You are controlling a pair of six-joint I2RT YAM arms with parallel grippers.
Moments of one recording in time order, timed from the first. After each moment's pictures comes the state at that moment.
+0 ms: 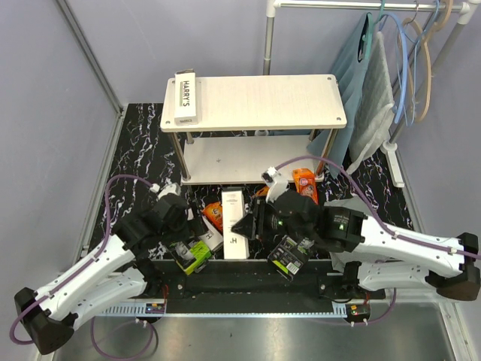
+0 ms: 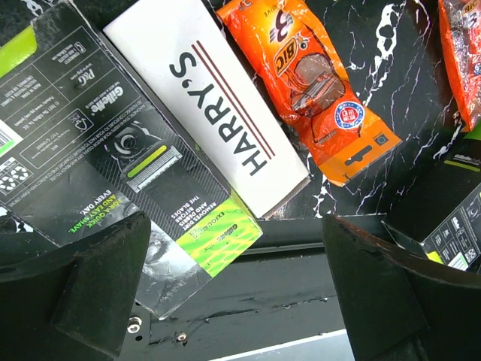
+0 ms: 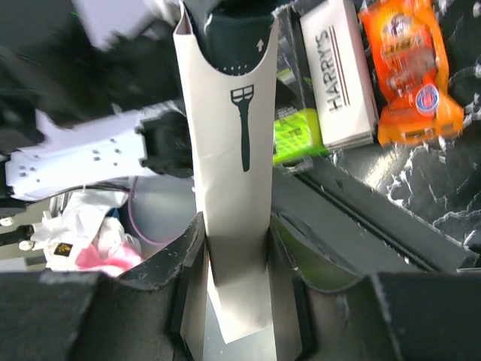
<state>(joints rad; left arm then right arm) -0.74 0.74 0.68 -0.92 -0.16 -0.92 1.26 1.03 0.98 -0.42 0.13 0.99</state>
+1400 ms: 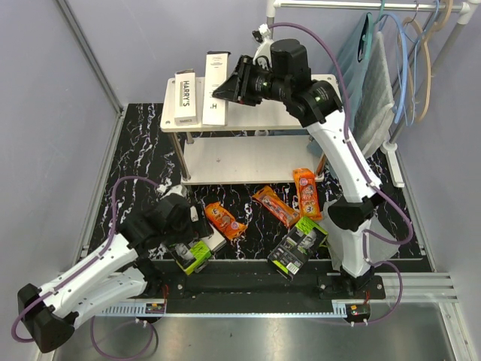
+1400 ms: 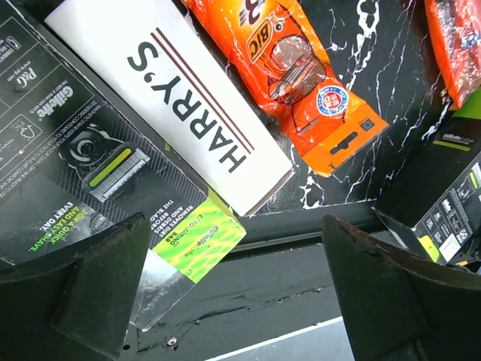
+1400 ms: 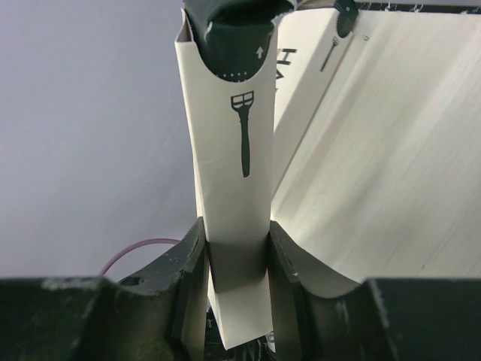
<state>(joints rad) -0.74 0.76 0.64 -0.84 -0.08 -0.90 0.65 2.01 2.60 -0.83 -0.32 0.66</state>
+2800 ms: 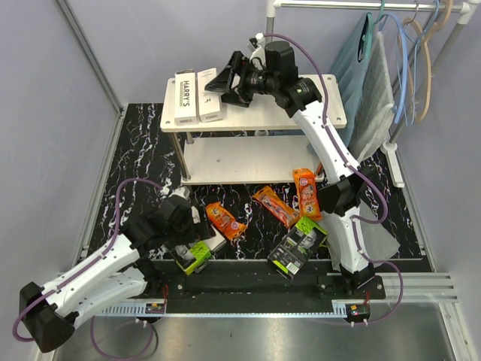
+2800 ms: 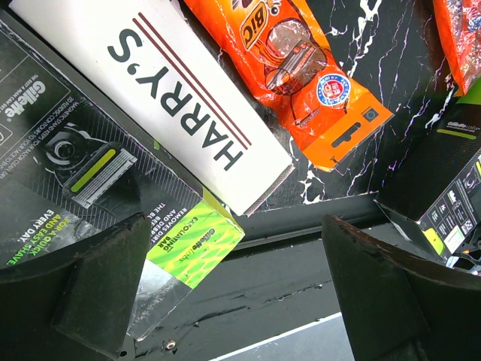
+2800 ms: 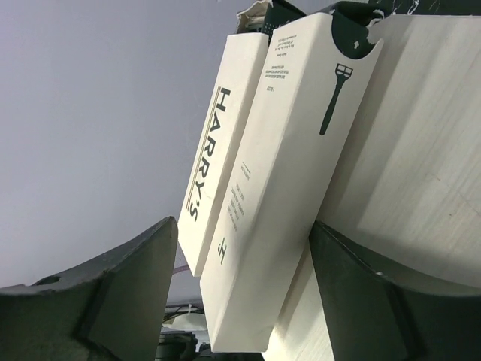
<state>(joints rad) -0.74 0.76 0.59 -0.79 -0.04 -0.89 0.54 2.24 2.66 -0.67 -0.59 0.92</state>
